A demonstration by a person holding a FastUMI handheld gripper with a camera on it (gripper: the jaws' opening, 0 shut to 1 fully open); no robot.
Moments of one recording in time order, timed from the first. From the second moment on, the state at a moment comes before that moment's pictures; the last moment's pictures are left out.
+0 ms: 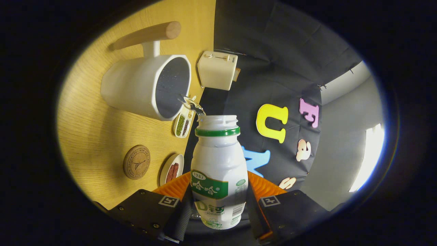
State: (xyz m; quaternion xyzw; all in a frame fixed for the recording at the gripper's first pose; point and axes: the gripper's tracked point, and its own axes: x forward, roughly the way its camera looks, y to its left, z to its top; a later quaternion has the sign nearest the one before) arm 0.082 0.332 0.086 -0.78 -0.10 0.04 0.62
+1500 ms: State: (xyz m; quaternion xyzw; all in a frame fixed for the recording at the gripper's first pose) arm 0.079 0.343 0.099 -0.82 -0.12 0.02 0.56
